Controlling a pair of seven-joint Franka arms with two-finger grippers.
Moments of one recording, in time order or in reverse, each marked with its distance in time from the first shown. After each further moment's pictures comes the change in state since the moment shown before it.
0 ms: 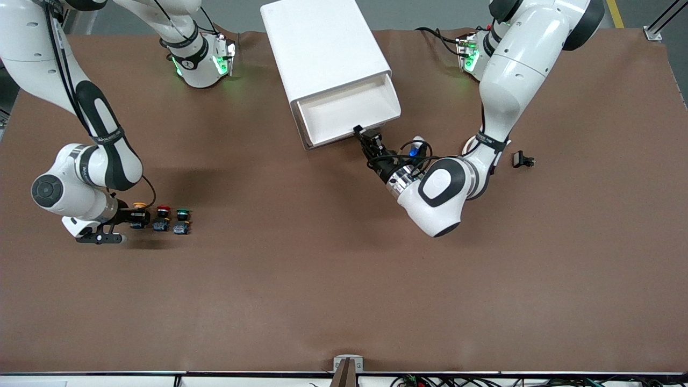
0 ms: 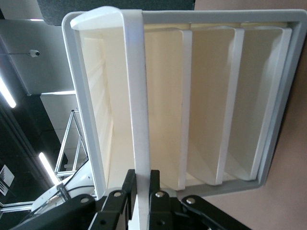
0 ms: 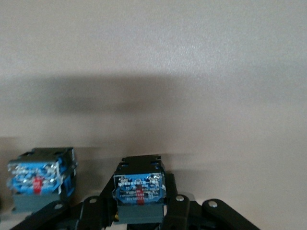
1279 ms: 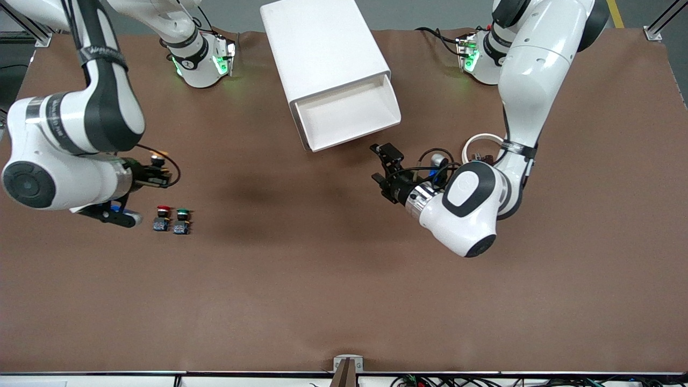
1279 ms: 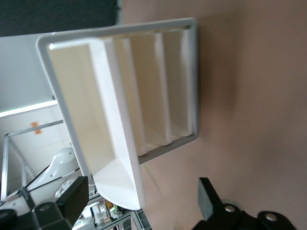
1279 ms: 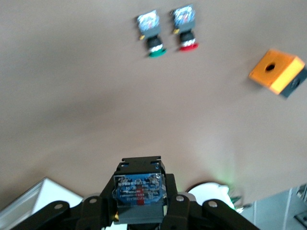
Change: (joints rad) left arm 0.041 0.000 0.053 0.263 0.212 0.011 0.089; right arm 0.360 -0.207 0.026 0.475 0.113 -1.047 0.673
